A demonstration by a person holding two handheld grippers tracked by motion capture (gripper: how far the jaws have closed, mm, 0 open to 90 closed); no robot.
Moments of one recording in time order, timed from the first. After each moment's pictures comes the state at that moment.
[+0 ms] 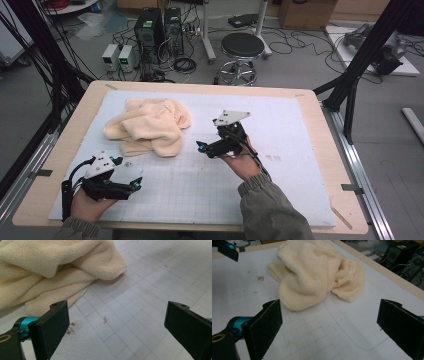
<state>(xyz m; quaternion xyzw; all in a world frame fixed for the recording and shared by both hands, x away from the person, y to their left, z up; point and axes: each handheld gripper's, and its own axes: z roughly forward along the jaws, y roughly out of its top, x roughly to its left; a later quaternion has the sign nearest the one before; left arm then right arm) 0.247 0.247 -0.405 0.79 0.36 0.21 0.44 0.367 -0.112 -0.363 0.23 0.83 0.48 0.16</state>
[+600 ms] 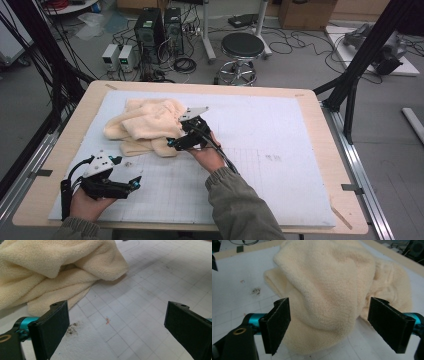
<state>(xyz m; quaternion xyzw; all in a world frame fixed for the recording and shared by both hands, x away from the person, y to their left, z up) 0.249 0.251 -0.405 0.79 0.36 0.21 0.44 0.407 -0.022 -0.402 0.22 0.85 0.46 0.11</state>
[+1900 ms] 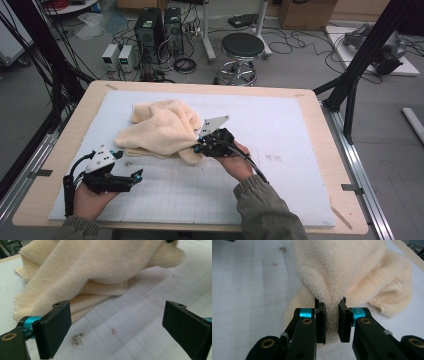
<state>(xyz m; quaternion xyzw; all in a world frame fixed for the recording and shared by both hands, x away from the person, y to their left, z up) 0.268 0.243 -0.398 0.79 0.37 0.23 0.44 0.367 -0.090 -0.379 0.12 0.90 0.41 0.12</state>
